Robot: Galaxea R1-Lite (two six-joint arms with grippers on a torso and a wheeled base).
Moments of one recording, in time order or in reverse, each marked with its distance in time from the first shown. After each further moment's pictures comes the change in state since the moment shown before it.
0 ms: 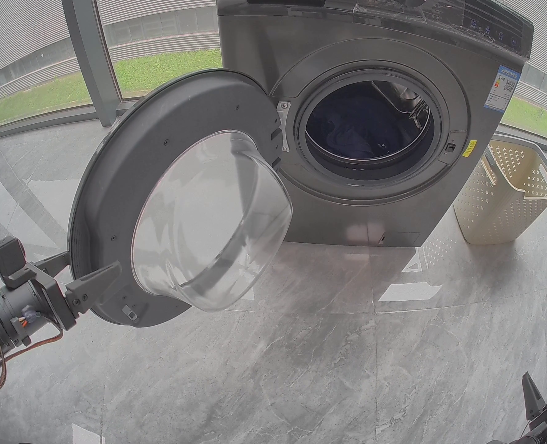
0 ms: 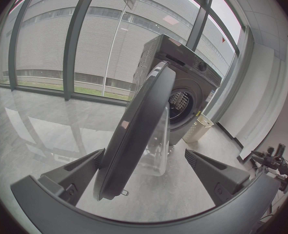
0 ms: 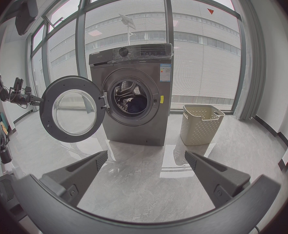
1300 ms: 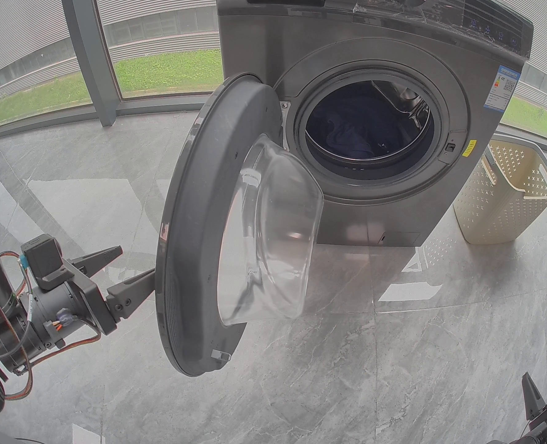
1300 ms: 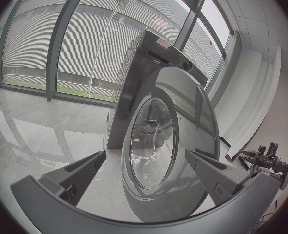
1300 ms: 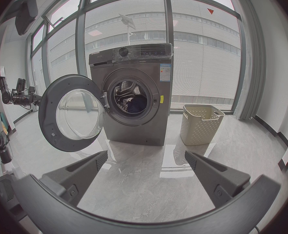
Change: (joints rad) left arm -0.196 0.154 0.021 -0.230 0.057 -0.029; right arm 0.000 0.001 0.000 0.000 0.000 0.000
